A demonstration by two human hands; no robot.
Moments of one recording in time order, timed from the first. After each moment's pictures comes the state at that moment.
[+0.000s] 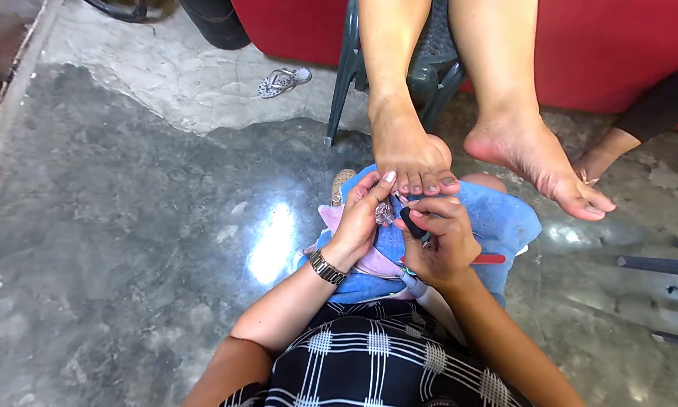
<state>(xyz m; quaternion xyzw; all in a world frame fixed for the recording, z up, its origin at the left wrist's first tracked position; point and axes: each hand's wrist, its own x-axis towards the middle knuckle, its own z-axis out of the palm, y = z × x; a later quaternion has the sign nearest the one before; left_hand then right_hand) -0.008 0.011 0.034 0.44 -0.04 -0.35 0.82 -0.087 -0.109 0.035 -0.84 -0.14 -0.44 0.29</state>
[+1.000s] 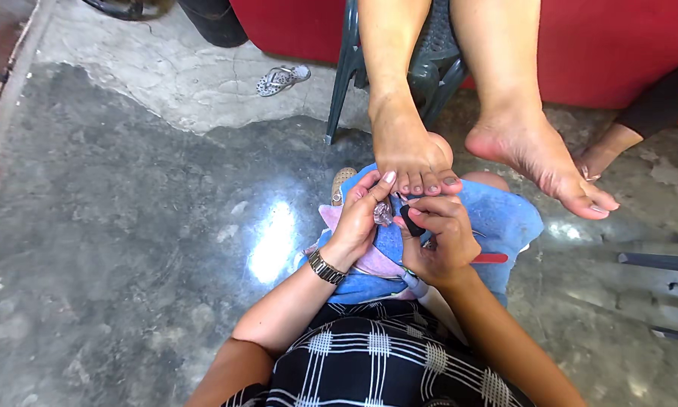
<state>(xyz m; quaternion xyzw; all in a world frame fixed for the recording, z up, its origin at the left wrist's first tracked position) -0.006 0.015 0.031 0.43 -0.04 -0.37 0.83 -0.084 -0.106 0.035 -0.85 -0.13 -0.44 0.26</state>
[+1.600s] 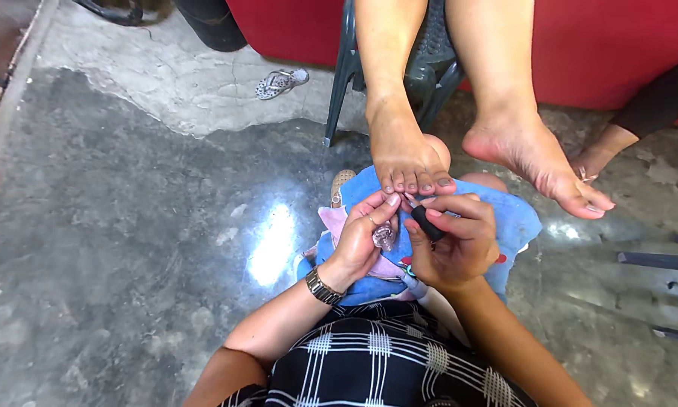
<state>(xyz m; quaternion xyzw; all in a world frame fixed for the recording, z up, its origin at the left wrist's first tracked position) -0.023 0.022 0.033 0.34 -0.07 -0.39 0.85 -0.083 -0.105 0.051 -0.82 -0.12 -0.47 0.31</state>
